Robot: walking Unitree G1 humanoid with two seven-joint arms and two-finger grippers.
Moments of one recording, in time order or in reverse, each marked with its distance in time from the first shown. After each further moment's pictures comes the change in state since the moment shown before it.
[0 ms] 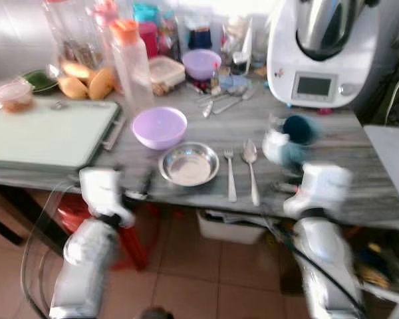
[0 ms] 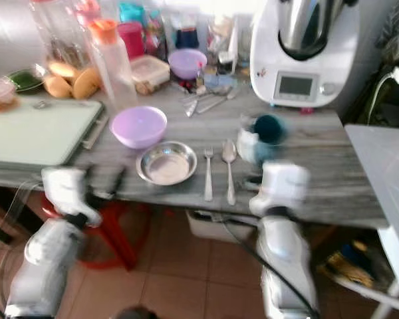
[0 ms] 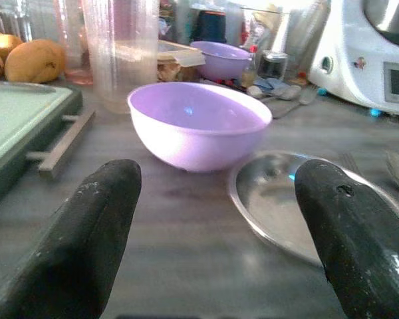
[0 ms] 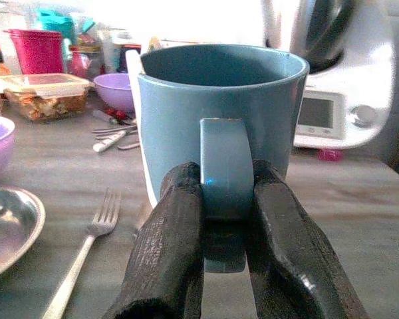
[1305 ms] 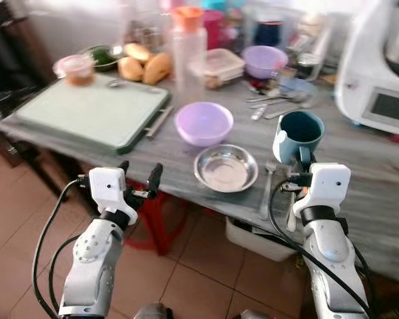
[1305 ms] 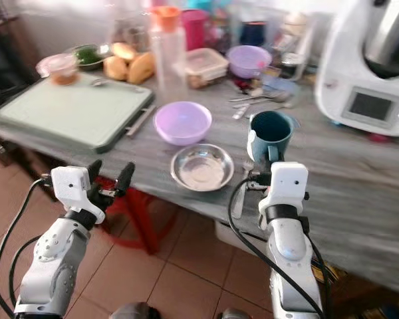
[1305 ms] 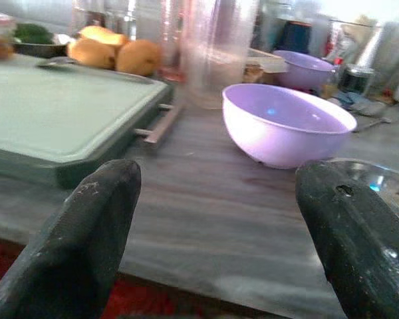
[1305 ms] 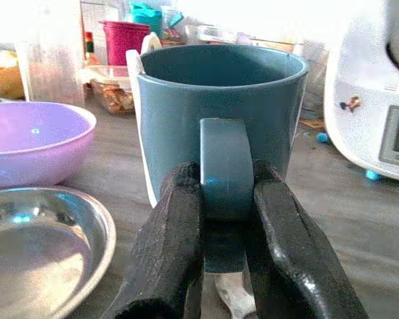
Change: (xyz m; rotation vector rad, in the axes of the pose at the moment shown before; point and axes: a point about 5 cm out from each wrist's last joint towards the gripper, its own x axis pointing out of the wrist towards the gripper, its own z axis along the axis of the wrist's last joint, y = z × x) left arm 0.004 -0.009 0.002 -0.005 -0.011 -0.028; right arm -0.001 -0.014 0.000 -0.036 -0.003 -0.036
